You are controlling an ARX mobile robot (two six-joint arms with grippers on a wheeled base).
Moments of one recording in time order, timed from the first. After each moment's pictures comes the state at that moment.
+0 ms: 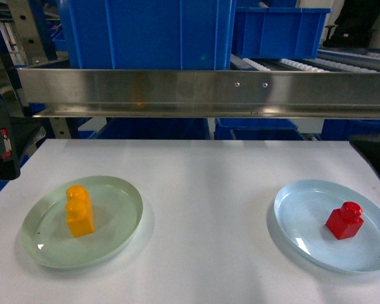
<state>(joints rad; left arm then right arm) -0.07 1.34 0.42 0.65 0.01 0.01 0.06 1.54 0.59 0.58 -0.17 -0.20</state>
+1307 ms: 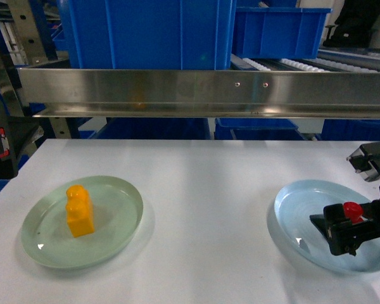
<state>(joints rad) -0.08 1.34 0.42 0.65 0.01 0.01 -0.01 2.11 0.79 0.63 -0.28 -0.17</state>
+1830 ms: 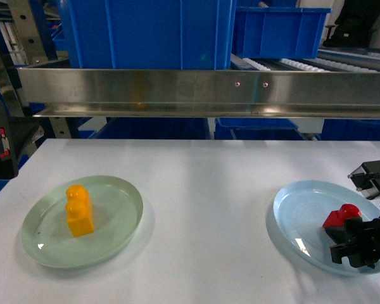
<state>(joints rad) -0.08 1.34 0.42 0.65 0.01 0.01 -0.01 2.16 0.74 0.72 -0.26 -0.14</state>
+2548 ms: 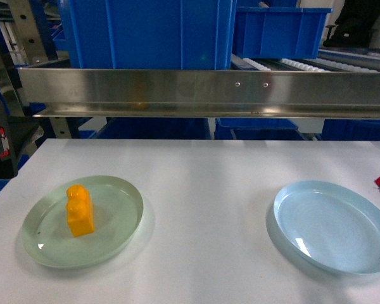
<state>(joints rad) -0.08 1.34 0.42 0.65 0.01 0.01 -0.01 1.60 0.38 0.83 -0.25 -0.17</state>
